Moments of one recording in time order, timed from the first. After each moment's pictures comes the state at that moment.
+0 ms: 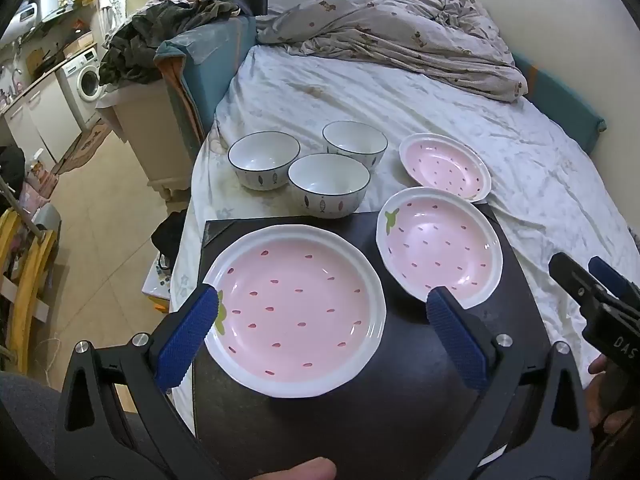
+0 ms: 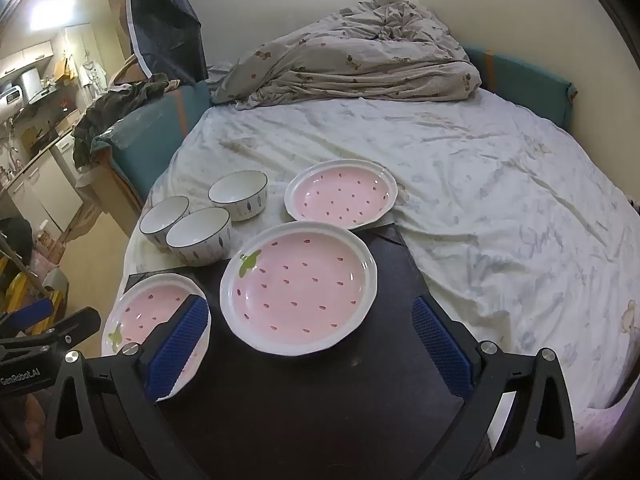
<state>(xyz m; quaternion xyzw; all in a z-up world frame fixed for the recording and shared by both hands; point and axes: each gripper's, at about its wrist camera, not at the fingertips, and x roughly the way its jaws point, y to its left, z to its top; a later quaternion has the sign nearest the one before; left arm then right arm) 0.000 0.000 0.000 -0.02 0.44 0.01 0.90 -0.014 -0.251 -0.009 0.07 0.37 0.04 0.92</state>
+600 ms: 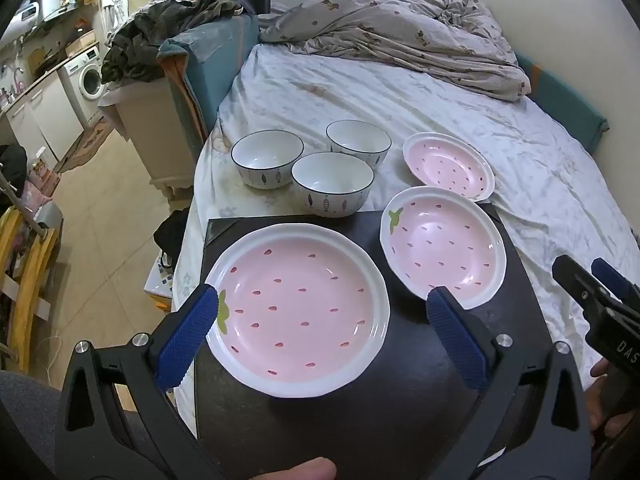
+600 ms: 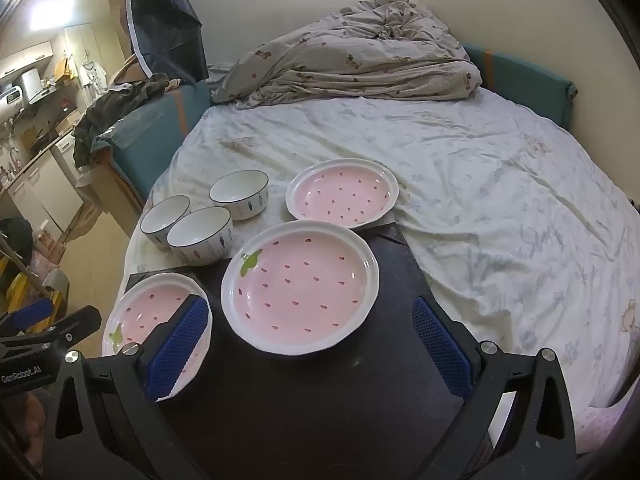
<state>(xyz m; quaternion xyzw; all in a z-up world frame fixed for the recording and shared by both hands) 0.003 0.005 0.002 -0.02 0.44 0.01 0.90 -0.013 -0.250 -0.008 0.08 0.38 0.04 0.92</state>
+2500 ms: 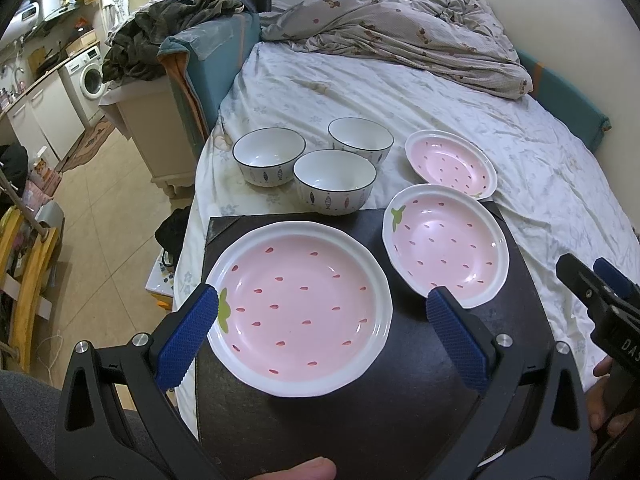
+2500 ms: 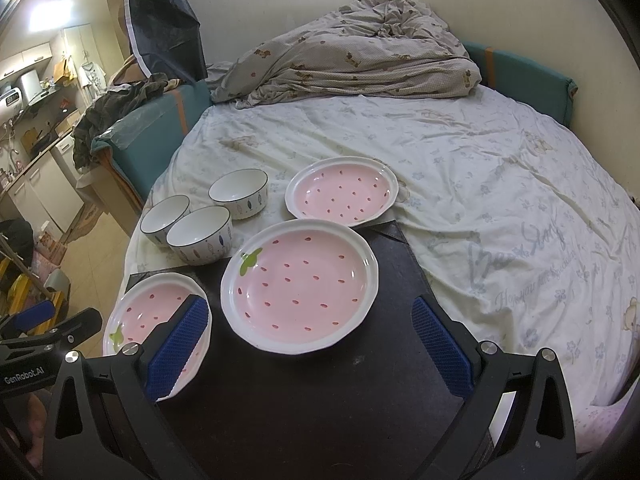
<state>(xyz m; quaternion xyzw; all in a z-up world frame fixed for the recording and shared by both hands) -0.001 0.008 -0.006 -0.02 0.45 0.01 0.89 -0.014 -0.249 -0.012 0.08 0.39 0.05 0.92</state>
